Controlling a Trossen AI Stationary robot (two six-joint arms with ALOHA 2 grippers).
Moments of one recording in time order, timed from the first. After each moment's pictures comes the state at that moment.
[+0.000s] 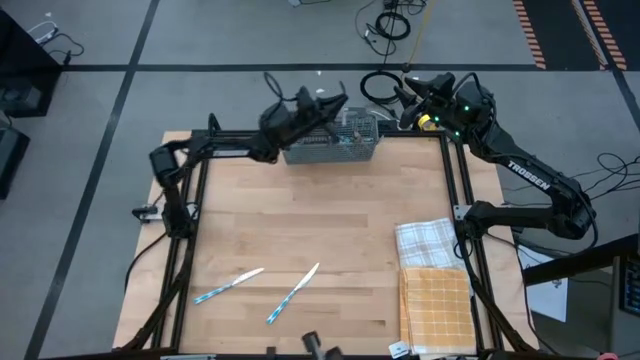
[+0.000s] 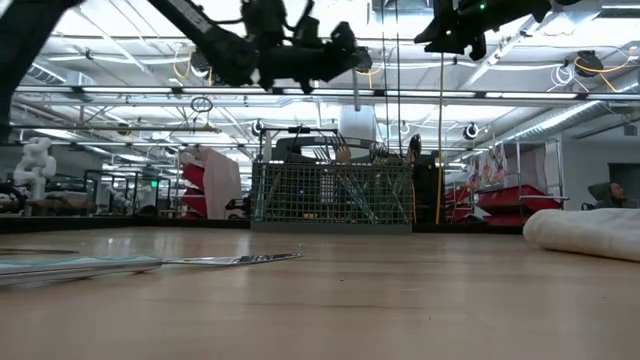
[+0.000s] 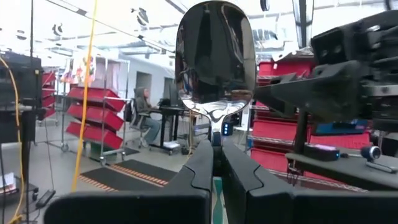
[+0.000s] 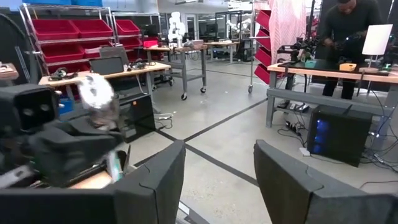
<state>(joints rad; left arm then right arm) 0.47 1.88 1.28 0.93 0.00 -0.05 -0.76 1.04 1.01 0.03 0.02 0.07</state>
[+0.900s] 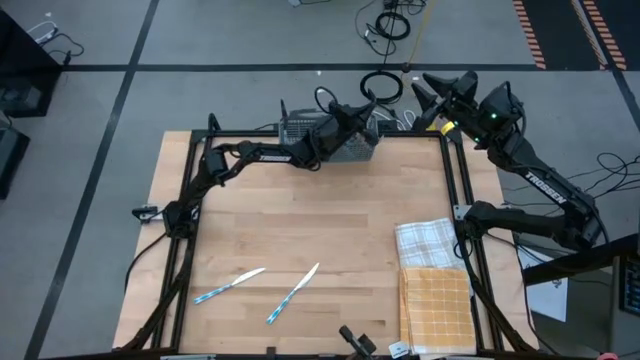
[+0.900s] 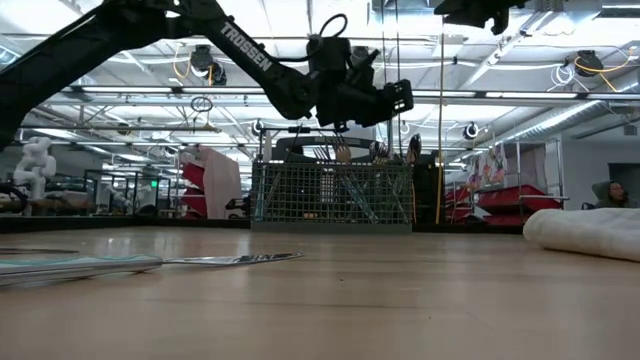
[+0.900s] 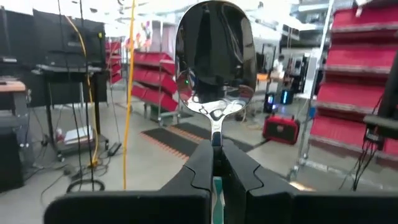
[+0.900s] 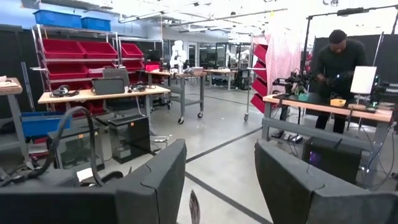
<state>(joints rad) 0.38 2.29 1.69 0.77 -0.35 0.01 -0.76 0.89 1.01 0.01 0.02 0.00</state>
